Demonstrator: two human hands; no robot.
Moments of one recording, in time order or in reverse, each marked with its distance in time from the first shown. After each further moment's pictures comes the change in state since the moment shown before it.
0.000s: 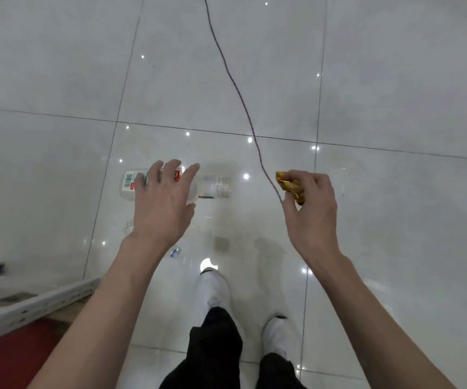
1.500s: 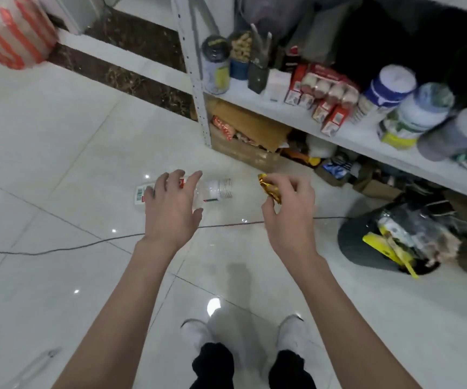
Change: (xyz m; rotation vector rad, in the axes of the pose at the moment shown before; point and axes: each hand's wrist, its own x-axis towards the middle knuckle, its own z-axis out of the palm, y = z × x) left_hand -0.558 0.539 -0.174 0.103 0.002 1.204; right_hand -0.715 0.108 -0.452 -0.047 0.990 0.703
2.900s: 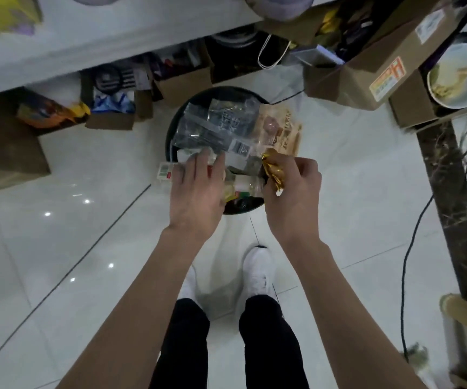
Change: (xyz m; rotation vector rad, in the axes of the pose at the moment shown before) left_hand 0.057 0.593 0.365 0.176 -0.240 0.890; right_hand -0.058 0.581 -0.170 -0.044 0.418 0.782
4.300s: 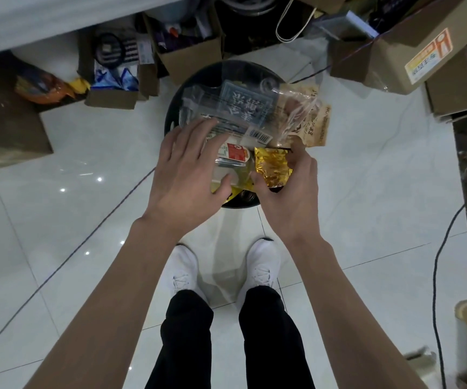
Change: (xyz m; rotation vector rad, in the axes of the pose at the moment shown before) left_hand 0.011 -0.015 -0.001 -0.207 0.127 0.076; right_hand 0.010 0.035 0.033 0.170 -0.149 0.134
